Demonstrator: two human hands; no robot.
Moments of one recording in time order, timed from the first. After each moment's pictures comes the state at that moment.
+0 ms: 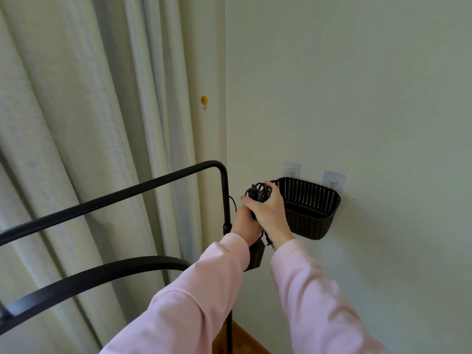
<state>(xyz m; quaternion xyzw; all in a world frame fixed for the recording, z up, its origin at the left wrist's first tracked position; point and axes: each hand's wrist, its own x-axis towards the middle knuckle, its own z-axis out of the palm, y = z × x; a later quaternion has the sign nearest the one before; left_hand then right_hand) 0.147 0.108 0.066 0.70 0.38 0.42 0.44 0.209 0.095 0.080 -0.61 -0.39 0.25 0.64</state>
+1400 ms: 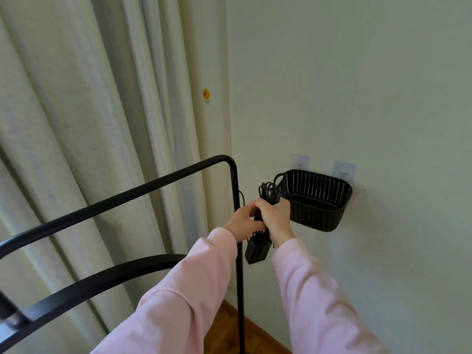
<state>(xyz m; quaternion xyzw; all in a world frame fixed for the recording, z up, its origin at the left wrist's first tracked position) 0.111 0.143 0.052 0.79 0.35 0.23 0.45 0.196 0.116 0.051 -0.61 -0.29 0.27 0.69</state>
